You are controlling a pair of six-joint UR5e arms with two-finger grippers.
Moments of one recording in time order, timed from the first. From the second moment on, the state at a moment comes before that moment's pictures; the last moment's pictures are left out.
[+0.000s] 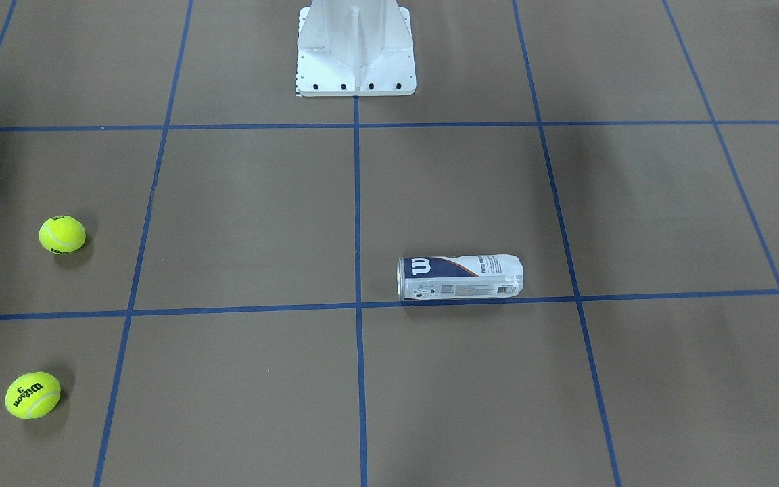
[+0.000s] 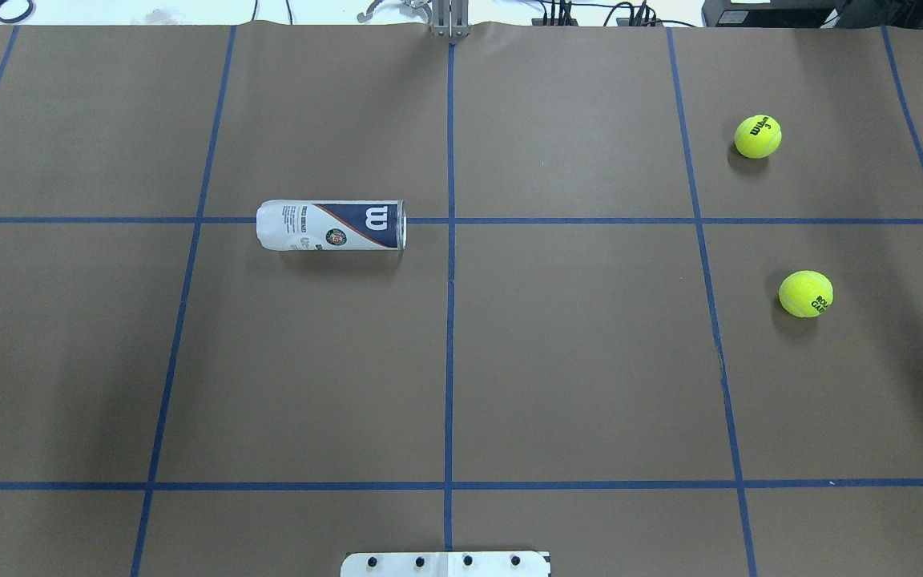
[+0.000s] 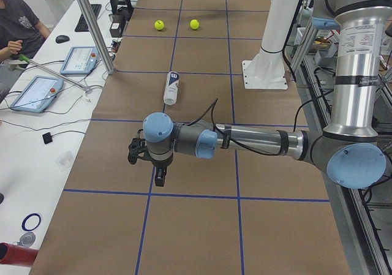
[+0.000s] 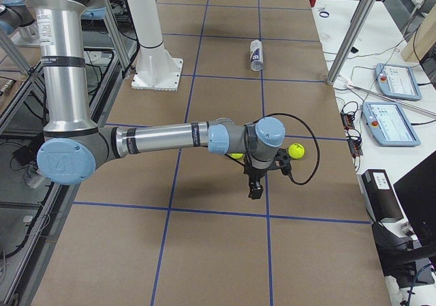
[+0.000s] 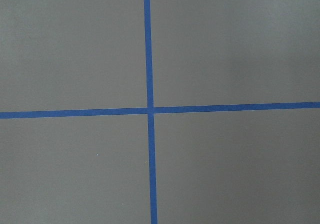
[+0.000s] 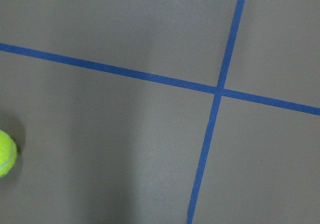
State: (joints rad) left arm -1.54 -1.57 -1.66 -1.66 -2.40 -0.11; right arm 1.44 -1.53 1.65 -1.69 2.31 -0.08
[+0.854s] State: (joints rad) left arm -1.54 -1.54 -1.66 -1.67 -2.41 -0.11; right arm 1.45 -1.53 1.66 -1.69 2.30 -0.08
